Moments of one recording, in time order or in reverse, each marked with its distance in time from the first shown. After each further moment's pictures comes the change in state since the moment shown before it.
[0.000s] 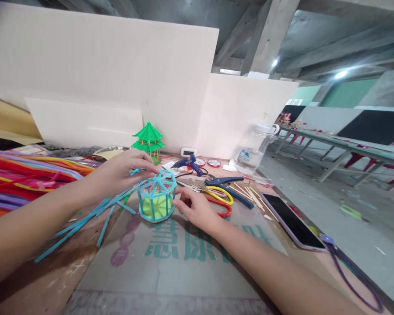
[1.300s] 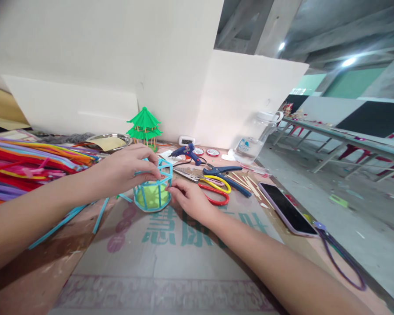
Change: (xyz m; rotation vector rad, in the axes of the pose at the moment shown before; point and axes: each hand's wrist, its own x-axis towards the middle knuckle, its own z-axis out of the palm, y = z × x) left_hand 0.000 0.012 0.018 0.131 -0.075 0.127; right_hand 0.000 -0.014 0.006 0.133 -0.053 -0.003
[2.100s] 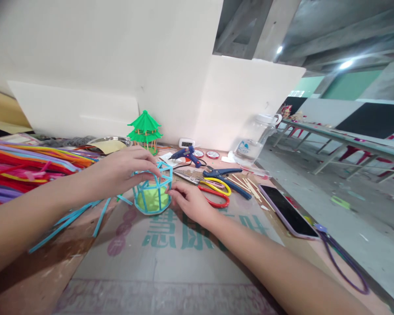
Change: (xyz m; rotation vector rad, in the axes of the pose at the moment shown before) left_hand -0.001 -0.001 -0.008 -0.041 0.000 0.010; right_hand 0.000 0.006 0.001 0.023 -0.019 -0.002
